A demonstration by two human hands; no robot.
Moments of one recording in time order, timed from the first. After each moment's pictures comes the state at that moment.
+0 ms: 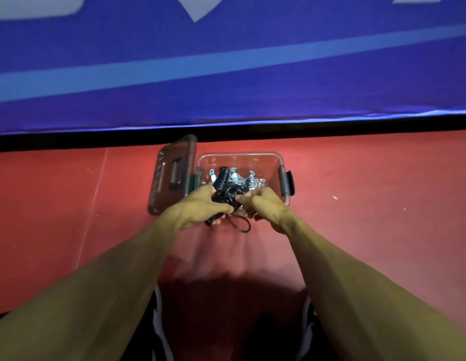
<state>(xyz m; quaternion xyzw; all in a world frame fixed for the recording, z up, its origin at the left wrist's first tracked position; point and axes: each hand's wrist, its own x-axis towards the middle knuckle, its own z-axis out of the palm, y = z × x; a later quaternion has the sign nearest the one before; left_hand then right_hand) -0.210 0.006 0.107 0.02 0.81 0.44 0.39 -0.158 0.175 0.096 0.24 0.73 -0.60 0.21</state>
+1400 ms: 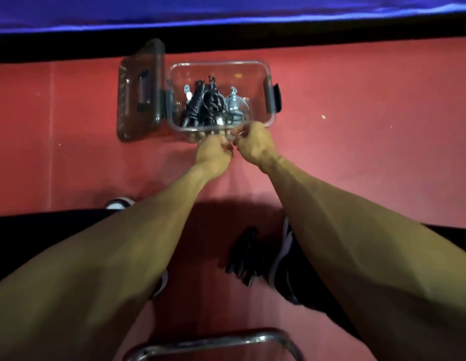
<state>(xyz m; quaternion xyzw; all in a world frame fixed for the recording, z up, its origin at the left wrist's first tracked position) -0.128 0.053 0.058 0.03 0.89 0.35 0.29 -0.116 0.167 0.055 0.28 0.83 -0.45 0.14</state>
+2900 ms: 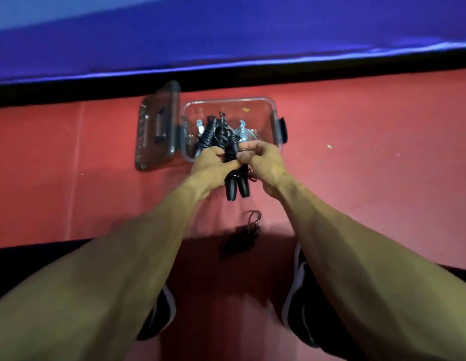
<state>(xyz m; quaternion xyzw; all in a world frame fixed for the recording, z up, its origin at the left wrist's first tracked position) -0.162 0.041 0.072 -0.05 0.79 0.52 0.32 -0.120 0.170 0.080 0.30 0.66 -0.68 0.08</state>
